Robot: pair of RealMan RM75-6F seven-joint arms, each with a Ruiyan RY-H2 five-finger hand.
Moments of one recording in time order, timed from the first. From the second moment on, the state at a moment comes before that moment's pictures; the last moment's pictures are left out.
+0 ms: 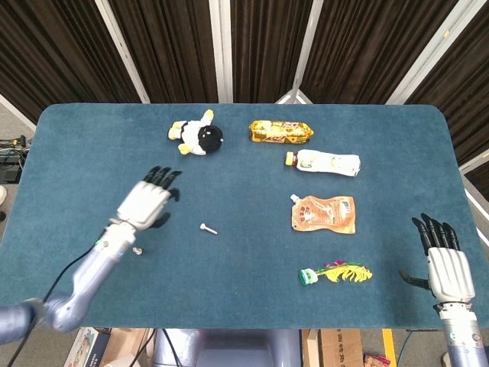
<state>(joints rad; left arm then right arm) -0.78 -1.32 -0.21 -1.74 1.02 0.94 0.60 0.10 -1.18 0.09 -1.64 -1.40 1.42 -0.07</state>
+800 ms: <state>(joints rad) -0.90 -1.46 -0.14 -1.58 1.10 0.82 0.50 0.10 -1.18 0.10 -1.64 -1.37 1.41 -0.09</state>
